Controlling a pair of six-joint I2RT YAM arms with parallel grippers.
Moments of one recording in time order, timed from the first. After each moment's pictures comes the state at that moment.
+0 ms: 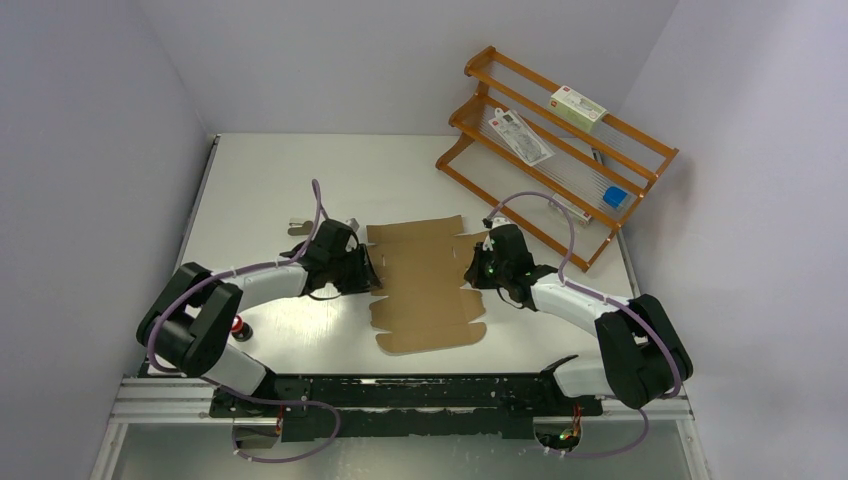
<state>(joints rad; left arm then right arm) -0.53 1.51 0.66 -0.06 0.19 -0.74 0.46 1.34 0.54 0.02 -0.09 0.40</state>
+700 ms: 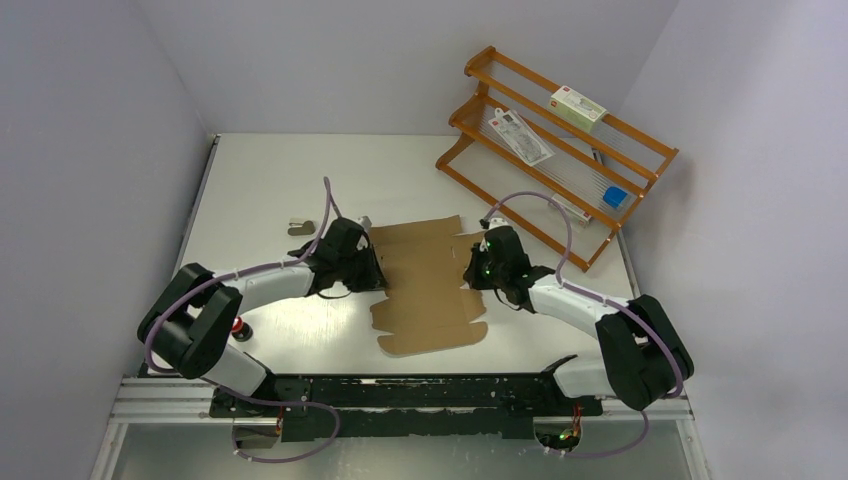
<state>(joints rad) -0.60 1.51 0.70 -0.06 0.19 -0.76 0.49 1.33 0.54 0.02 -0.04 0.41</state>
